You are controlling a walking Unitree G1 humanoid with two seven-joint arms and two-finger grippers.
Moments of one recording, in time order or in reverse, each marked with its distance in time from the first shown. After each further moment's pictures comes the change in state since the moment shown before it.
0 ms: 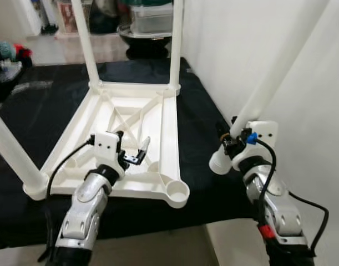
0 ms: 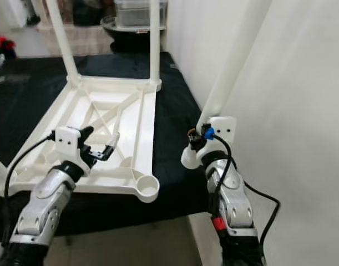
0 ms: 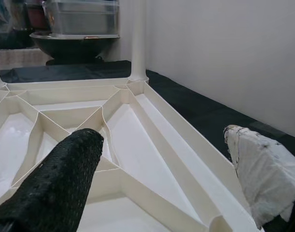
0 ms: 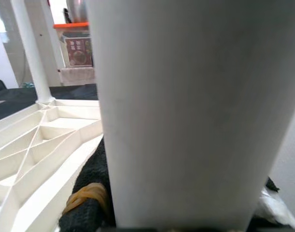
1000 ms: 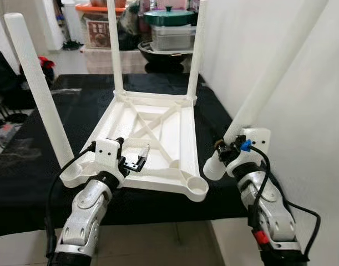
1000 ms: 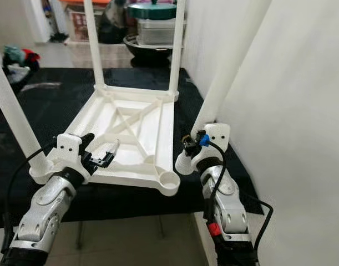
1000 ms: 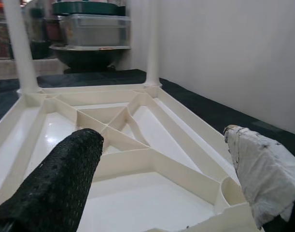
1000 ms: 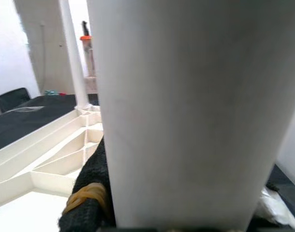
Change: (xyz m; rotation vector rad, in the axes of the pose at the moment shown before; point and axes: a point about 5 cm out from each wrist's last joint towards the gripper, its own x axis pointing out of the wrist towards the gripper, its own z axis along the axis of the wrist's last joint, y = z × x) left arm 0.003 -0.006 -0.005 -0.010 -0.004 -0.025; right arm 0.001 0.001 -0.003 0.016 -0.005 0.010
